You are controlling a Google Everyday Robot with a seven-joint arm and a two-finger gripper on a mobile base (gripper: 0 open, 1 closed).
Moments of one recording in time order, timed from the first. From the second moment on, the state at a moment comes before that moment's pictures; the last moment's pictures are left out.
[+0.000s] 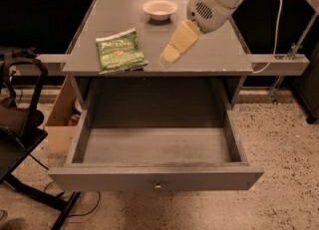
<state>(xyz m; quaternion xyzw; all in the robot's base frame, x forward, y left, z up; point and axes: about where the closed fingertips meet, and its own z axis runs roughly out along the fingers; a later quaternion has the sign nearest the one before) 0.581 -0.057 0.941 -0.46 0.86 0.12 0.20</state>
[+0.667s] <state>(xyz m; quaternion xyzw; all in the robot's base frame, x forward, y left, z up) 0.622 -0.014 0.905 -0.45 0.87 0.09 0.18</state>
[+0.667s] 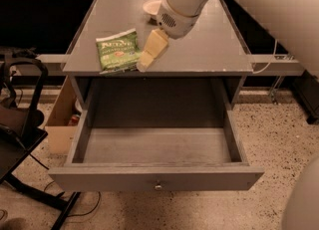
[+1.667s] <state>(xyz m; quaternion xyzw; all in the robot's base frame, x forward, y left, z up) 0.712 0.072 0.872 -0.44 0.87 0.12 0.20</state>
